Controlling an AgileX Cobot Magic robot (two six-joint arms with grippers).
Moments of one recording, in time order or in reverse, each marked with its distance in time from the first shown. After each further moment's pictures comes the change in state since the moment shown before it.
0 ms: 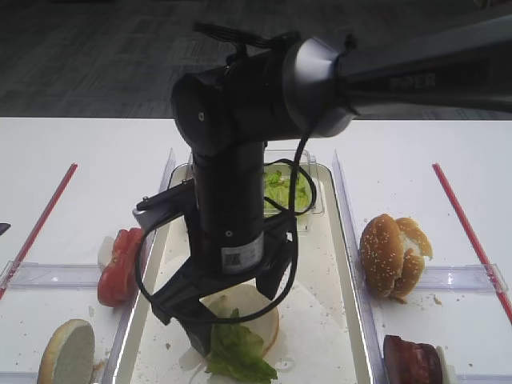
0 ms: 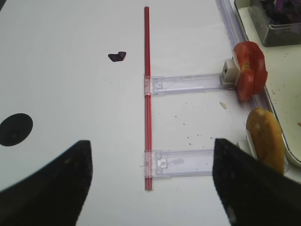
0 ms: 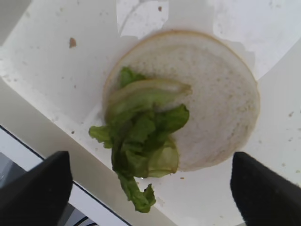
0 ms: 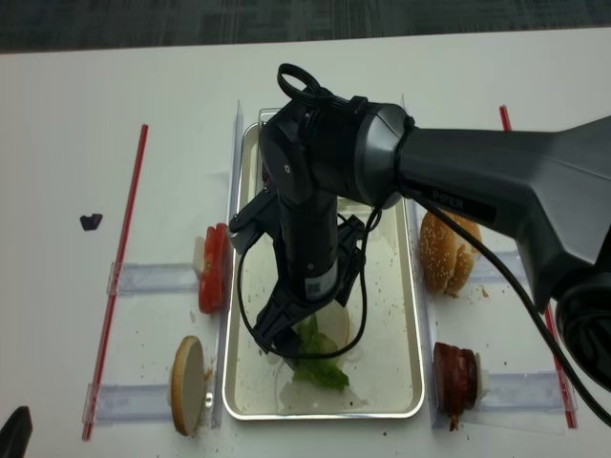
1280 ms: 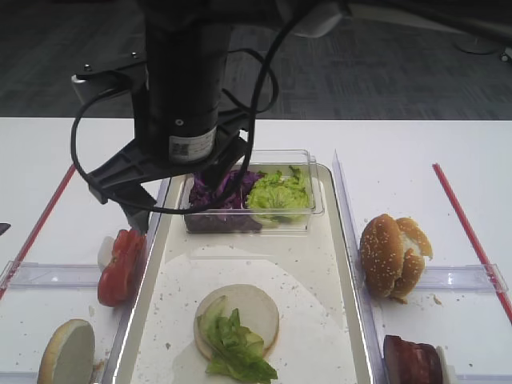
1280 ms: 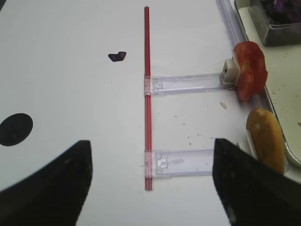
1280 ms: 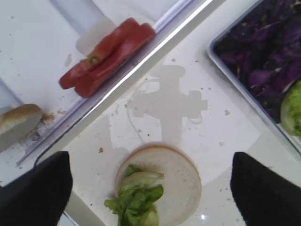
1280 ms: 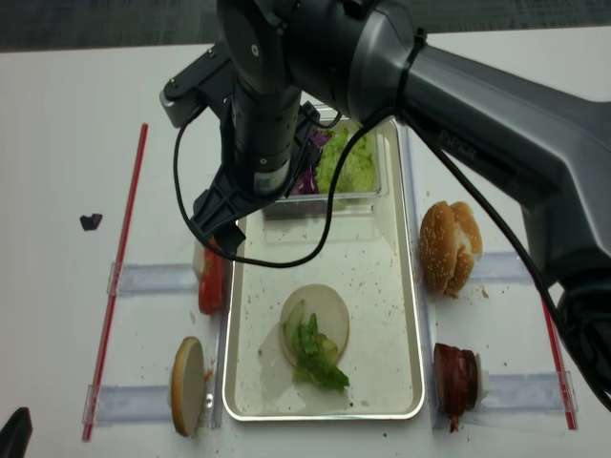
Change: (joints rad) left arm 0.000 0.000 0.000 0.000 0.000 0.000; right arm 0.000 0.000 -0.365 -0.085 0.024 0.045
